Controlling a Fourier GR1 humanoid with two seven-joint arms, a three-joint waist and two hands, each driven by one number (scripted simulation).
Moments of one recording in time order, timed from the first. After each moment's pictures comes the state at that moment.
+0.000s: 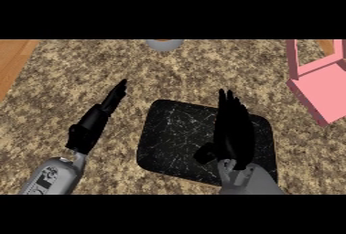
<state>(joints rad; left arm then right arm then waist) -0.26 0.37 -0.38 -1.50 0.17 0.11 0.04 -0.34 -0.03 0.50 -1.69 1.00 0.10 1.15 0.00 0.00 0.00</state>
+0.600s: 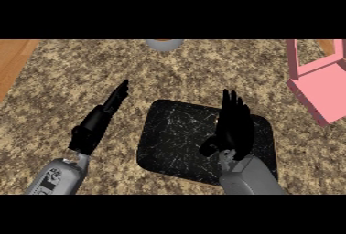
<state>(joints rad) -0.24 0.32 -0.34 -1.50 0.11 0.08 0.04 -0.34 -0.01 0.43 -1.56 1.05 0.09 1.10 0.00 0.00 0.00</state>
